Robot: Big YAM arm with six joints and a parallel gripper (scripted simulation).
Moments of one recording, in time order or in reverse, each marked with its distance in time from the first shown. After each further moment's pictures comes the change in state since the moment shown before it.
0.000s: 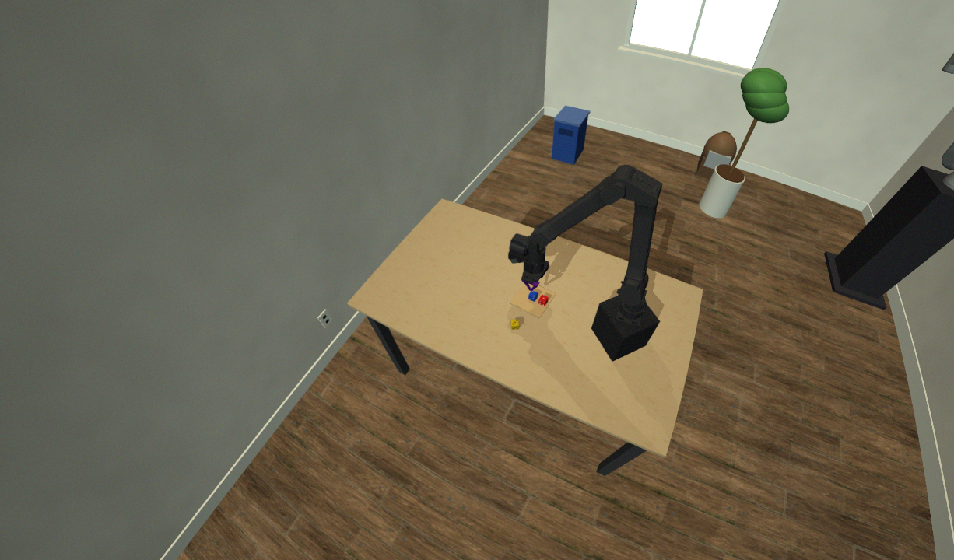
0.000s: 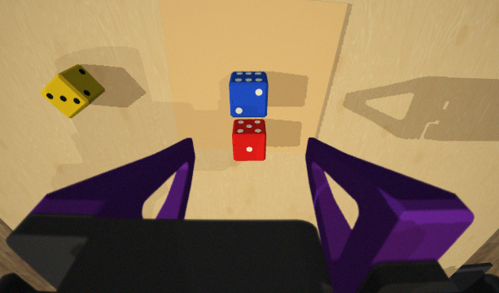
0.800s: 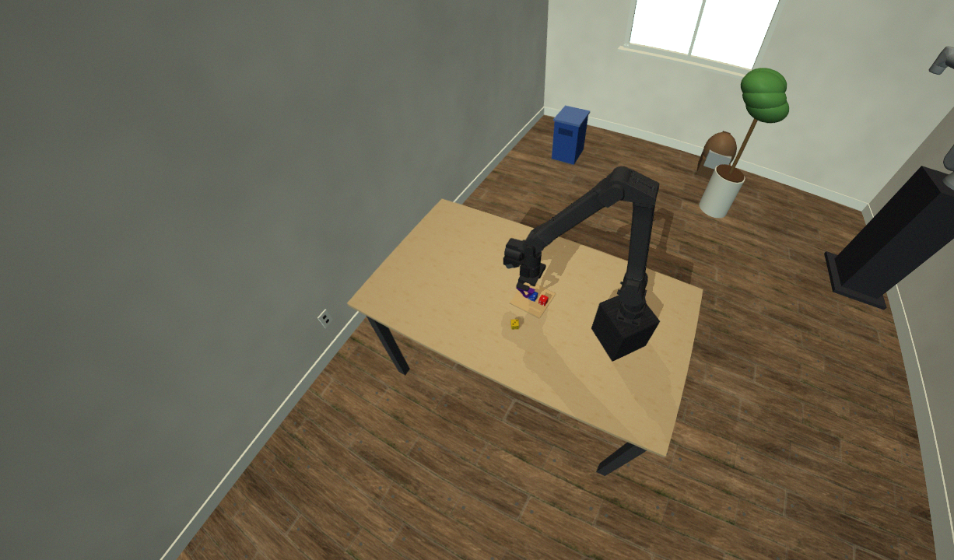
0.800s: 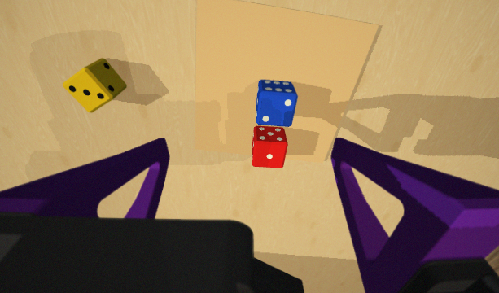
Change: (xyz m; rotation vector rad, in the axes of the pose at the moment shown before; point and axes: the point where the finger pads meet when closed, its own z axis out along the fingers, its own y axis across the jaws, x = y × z) arm -0.006 0.023 0.001 0.002 -0.001 -0.085
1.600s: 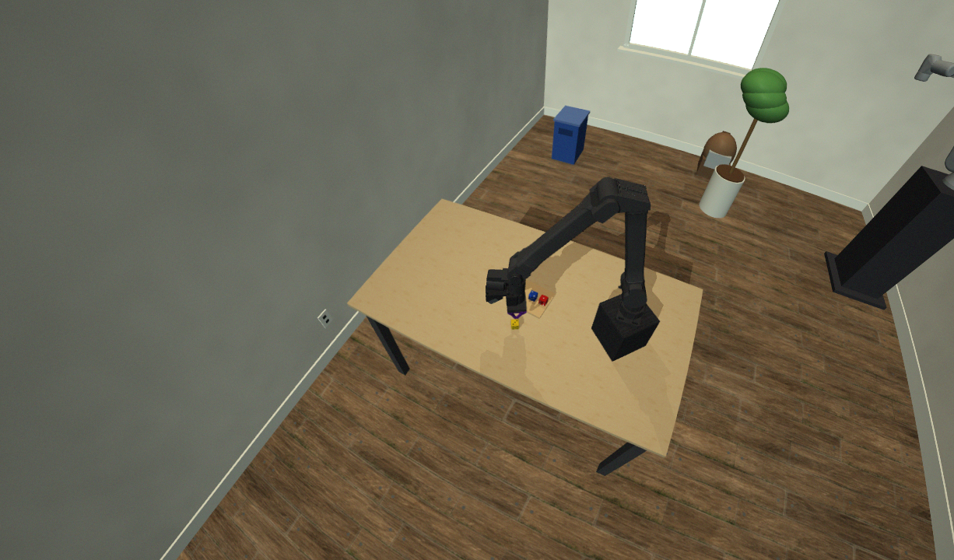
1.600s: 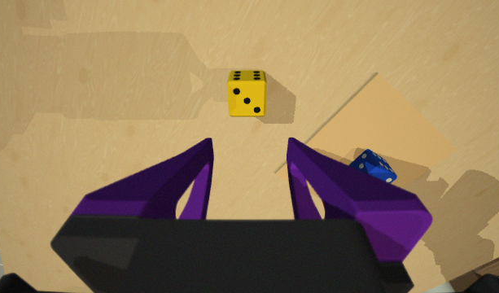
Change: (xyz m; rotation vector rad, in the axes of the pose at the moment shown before) arm -0.008 0.127 0.004 -0.003 0.000 -0.476
